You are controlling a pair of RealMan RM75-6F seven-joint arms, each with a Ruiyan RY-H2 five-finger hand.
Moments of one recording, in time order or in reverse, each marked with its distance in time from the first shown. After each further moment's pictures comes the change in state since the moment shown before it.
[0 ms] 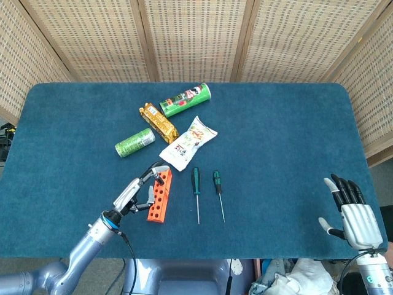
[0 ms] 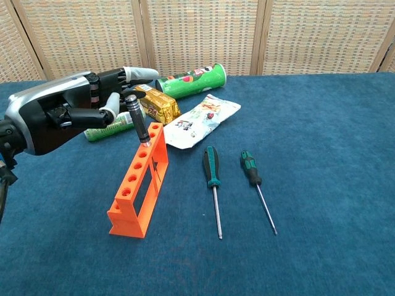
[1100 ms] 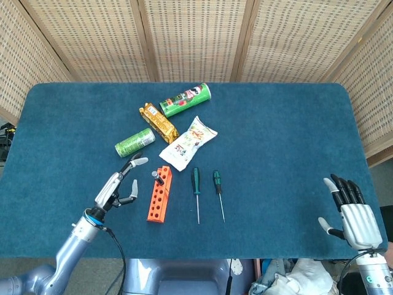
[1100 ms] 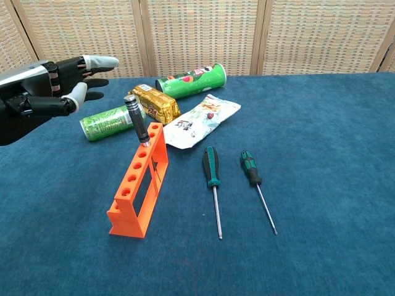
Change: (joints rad) left arm 0.057 0.052 0.000 0.023 -0.005 0.078 -0.038; right arm 0.000 -0.003 0.000 -0.001 -0.003 0.001 -0.008
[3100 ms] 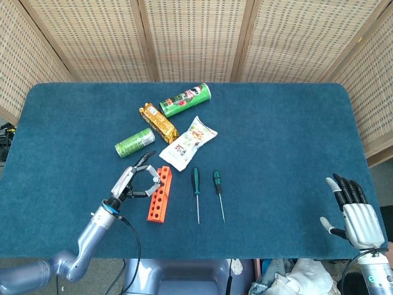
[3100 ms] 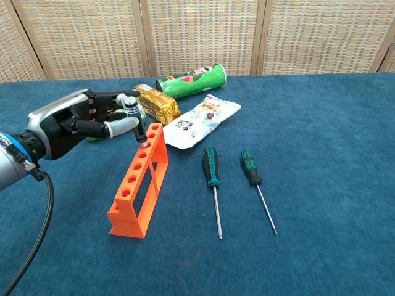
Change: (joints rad) left arm -0.074 -0.206 -0.039 0.310 -0.040 -0.093 -0.126; right arm -0.001 0.003 0.004 0.011 0.009 0.000 0.019
